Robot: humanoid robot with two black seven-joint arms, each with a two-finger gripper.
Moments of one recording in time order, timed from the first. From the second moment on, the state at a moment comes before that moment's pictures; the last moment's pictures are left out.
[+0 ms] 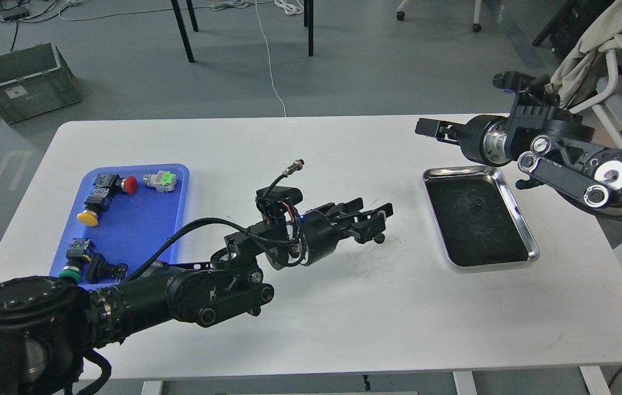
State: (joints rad) left arm -0.84 -0.04 -0.19 -0.87 1.33 0.23 -0.23; right arm 1.16 -0.47 0.10 0.94 -1.01 0.21 -0.15
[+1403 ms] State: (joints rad) left arm -0.92 0.27 -0.48 -0.89 0.68 -0.05 -0.32; right arm 1.36 -0.16 -0.46 1.09 -0.99 0.32 -0.30
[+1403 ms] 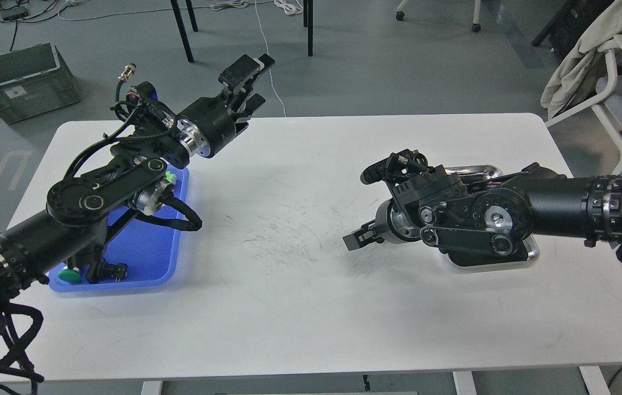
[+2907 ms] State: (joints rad) left arm -0.91 0.27 -0.48 -0.88 0.68 -0.05 -0.35; right arm 1.55 -0.71 -0.42 1.31 -1.01 0.38 -0.28
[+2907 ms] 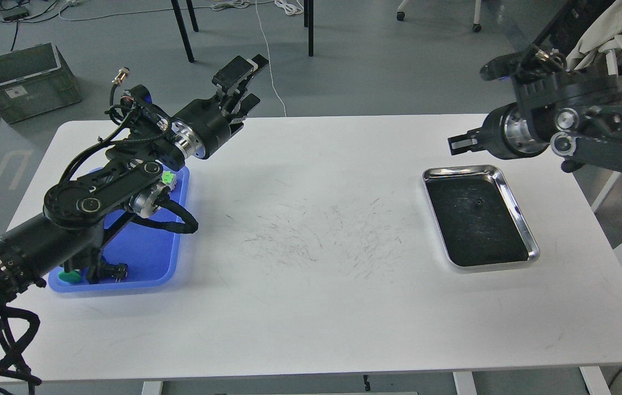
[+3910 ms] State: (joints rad) left arm -0.91 0.27 -0.48 -0.88 0.68 -0.05 -0.35; right arm 1.18 -0.70 -0.12 1.18 -1.10 0.27 -0.28
